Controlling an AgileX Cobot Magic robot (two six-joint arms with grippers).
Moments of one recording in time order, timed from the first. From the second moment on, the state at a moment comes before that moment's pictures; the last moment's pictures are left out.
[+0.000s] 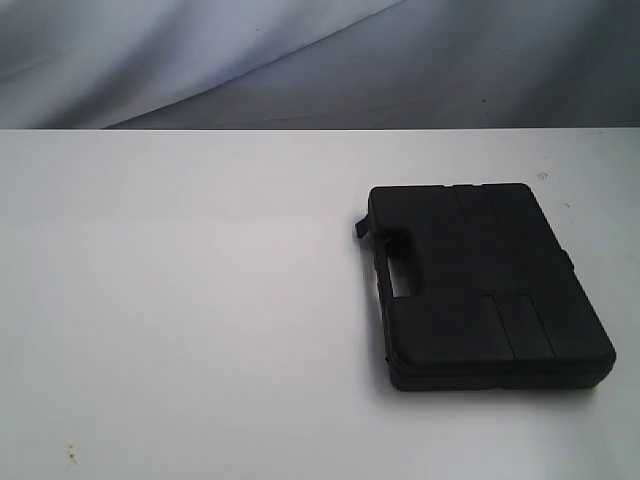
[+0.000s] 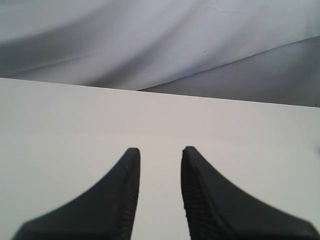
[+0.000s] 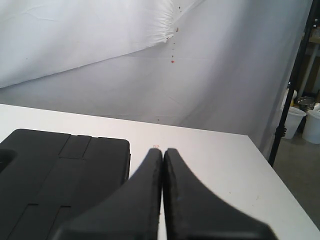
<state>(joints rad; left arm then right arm) -0.04 0.00 0.00 0.03 0.24 -0.15 0.09 0.00 0.00 -0.04 0.12 -0.11</state>
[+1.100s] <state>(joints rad) -0.04 0.00 0.00 0.03 0.24 -0.15 0.09 0.00 0.00 0.30 -0.26 0.12</state>
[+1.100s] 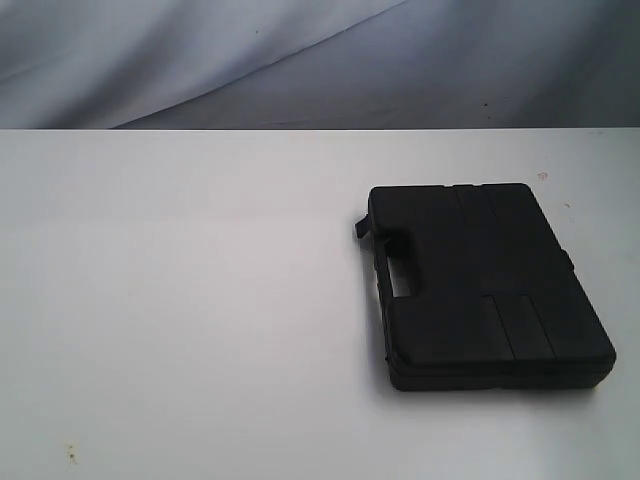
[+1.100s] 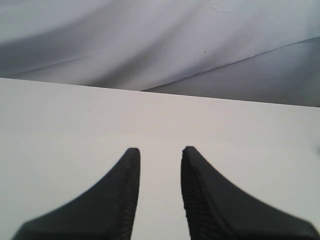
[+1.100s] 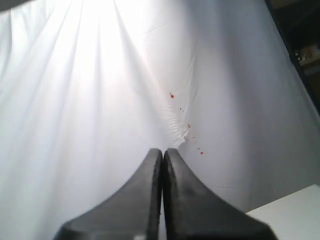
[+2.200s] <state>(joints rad) -0.04 0.00 0.00 0.03 0.24 -0.15 0.14 0.41 -0.42 -0.13 0.16 0.10</state>
